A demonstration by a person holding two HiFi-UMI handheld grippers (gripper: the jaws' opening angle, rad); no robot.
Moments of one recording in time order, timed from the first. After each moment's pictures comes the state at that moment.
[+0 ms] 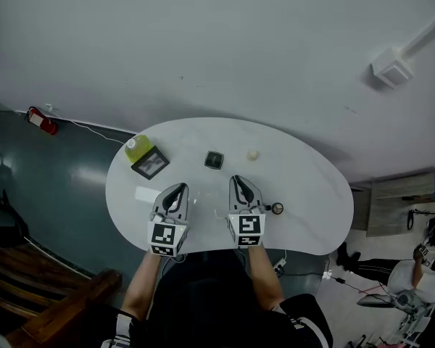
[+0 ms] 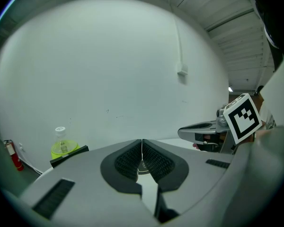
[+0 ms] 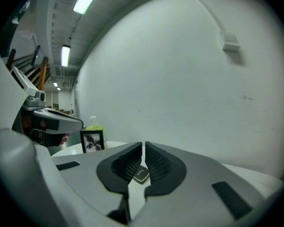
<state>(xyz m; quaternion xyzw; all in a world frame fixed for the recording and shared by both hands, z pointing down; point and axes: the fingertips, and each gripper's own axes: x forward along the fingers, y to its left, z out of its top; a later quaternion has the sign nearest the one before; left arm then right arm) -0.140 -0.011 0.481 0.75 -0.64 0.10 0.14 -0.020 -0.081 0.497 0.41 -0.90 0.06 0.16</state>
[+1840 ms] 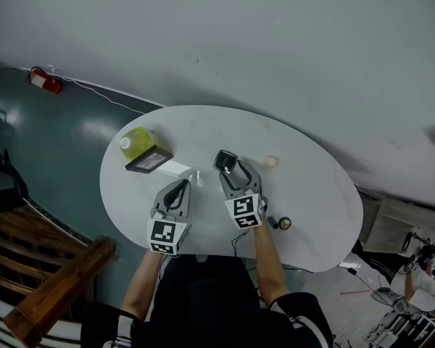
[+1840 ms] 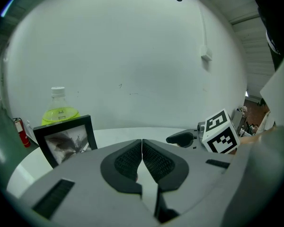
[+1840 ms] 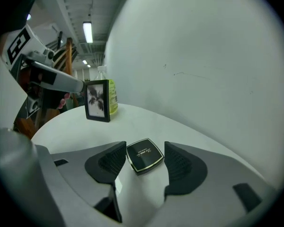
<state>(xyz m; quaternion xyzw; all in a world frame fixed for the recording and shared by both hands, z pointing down) -0.174 -0.065 0.573 0.69 -0.67 0.12 0.24 -0.091 -0.148 0.656 0.22 -0.92 0.05 0.33</state>
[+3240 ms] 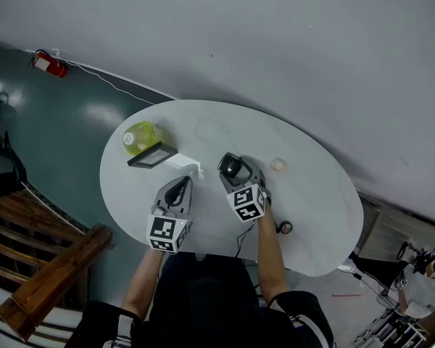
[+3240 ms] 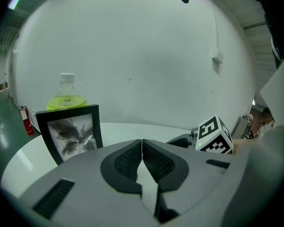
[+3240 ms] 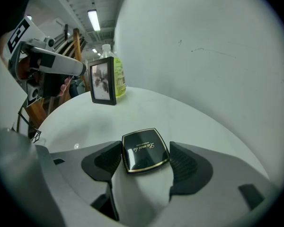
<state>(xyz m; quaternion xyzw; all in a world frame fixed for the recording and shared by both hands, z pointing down) -0.189 -0.067 0.590 0.66 -0.69 0.10 0.28 -0.105 -0.144 0.702 0.13 -0.90 0.06 0.41</state>
